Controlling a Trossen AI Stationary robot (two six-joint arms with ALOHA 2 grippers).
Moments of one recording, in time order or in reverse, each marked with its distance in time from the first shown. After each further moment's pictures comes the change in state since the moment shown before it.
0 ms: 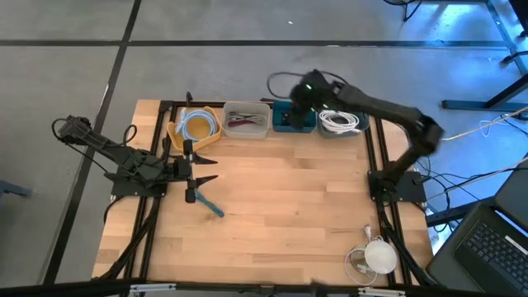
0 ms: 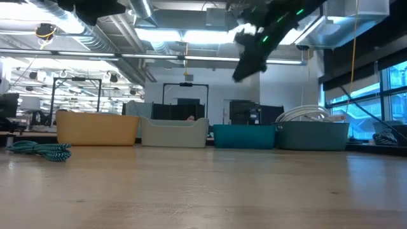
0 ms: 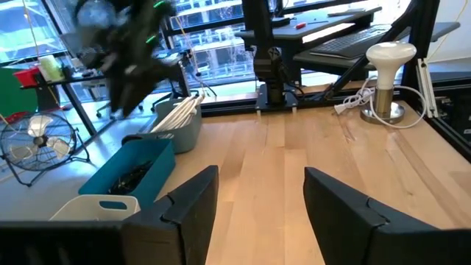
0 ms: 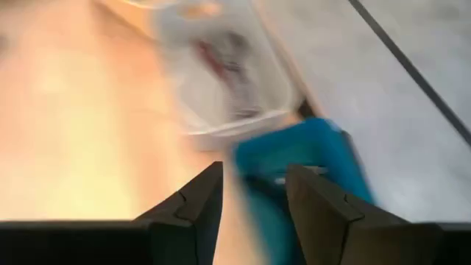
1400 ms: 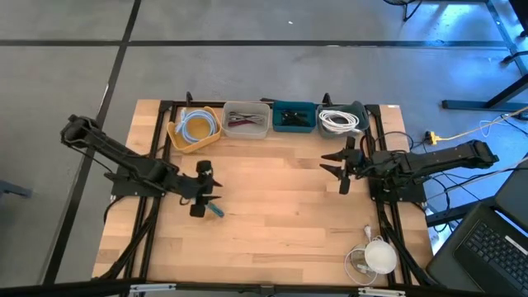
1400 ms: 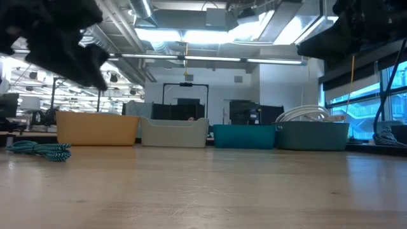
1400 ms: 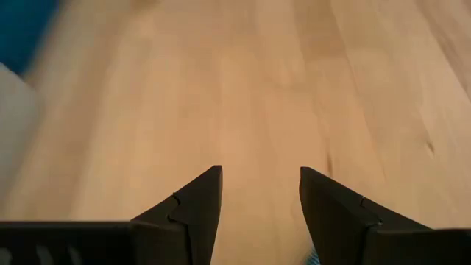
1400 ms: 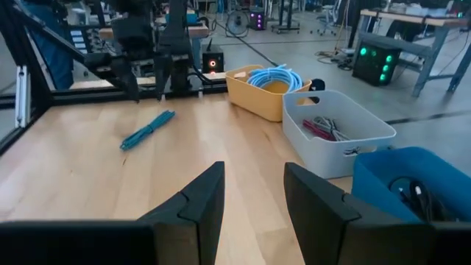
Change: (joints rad) left arm 0.041 0.337 0.001 -0.249 0.269 -0.214; right arm 0.726 -1.075 -1.072 0.622 0.442 0.268
